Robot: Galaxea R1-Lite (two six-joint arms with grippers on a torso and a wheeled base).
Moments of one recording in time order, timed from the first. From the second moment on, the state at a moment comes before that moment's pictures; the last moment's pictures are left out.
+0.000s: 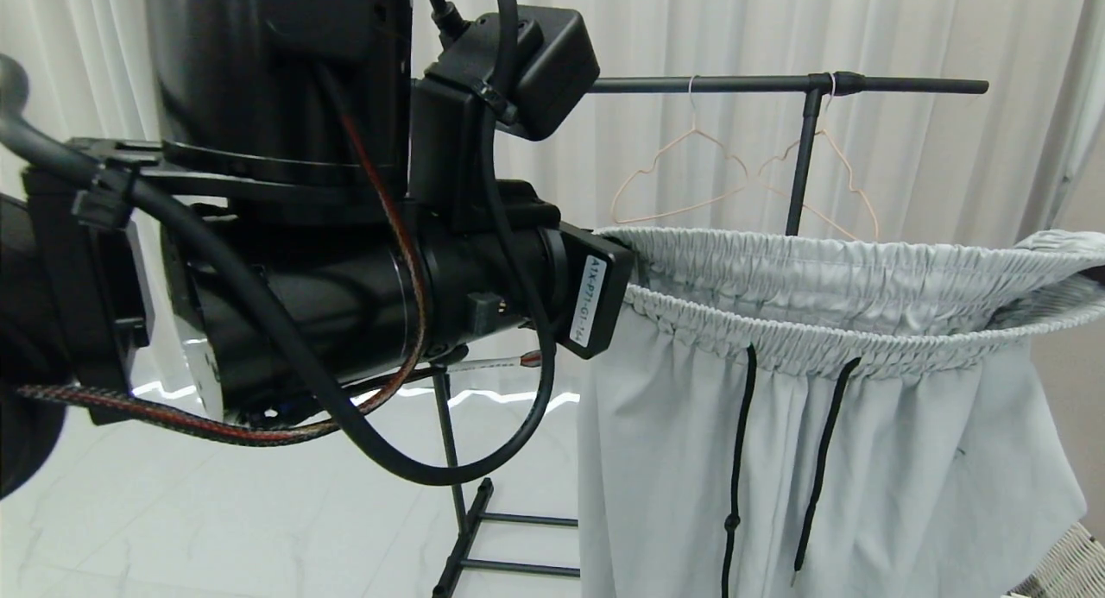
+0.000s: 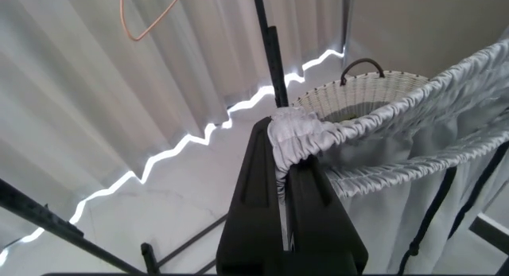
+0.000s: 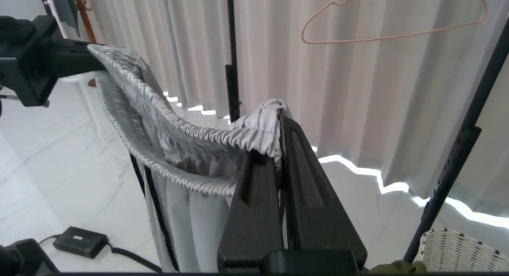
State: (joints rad) left arm -0.87 1.58 -1.28 -0.06 0.15 0.10; right arm 0.24 0.94 -0.77 -0.20 0.48 0.20
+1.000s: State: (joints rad) left arm -0.88 1.59 -1.28 -0.06 0.15 0.10; right arm 0.24 0.94 -0.77 -0.20 0.48 0.20
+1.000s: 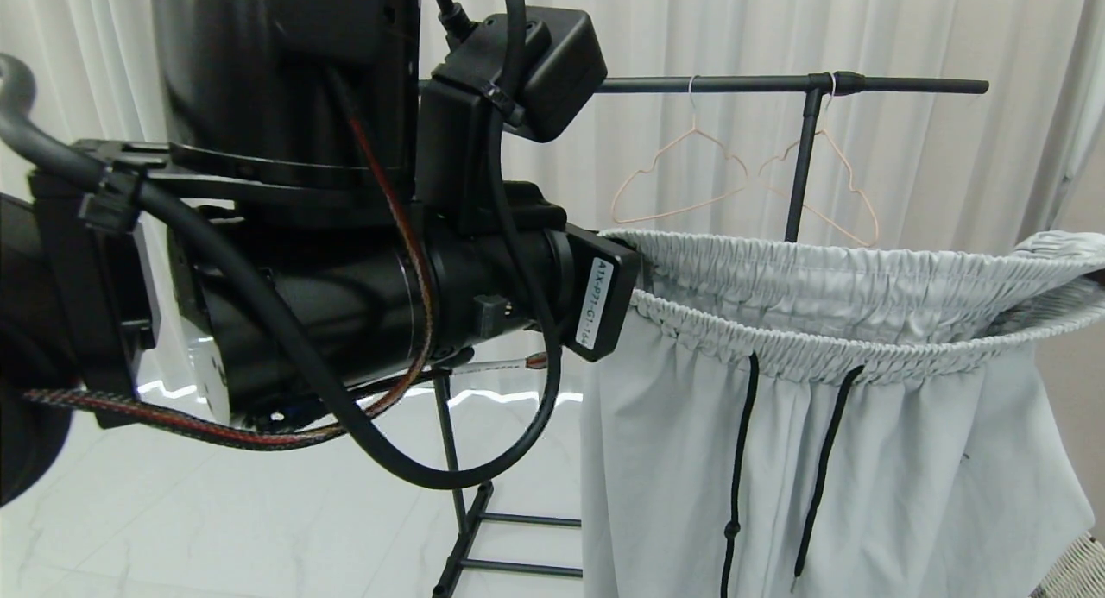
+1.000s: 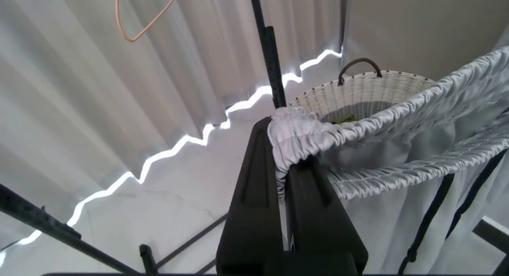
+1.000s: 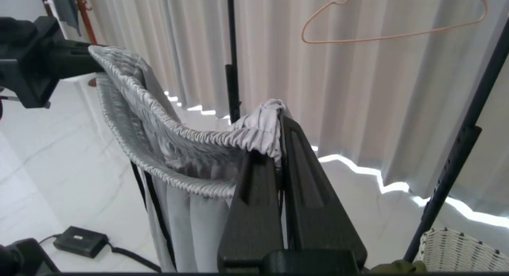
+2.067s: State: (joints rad) left arm -0.81 1.60 -1.30 -0.06 0.25 0.11; right arm 0.25 0.91 -0.75 -0.16 0.52 0.20
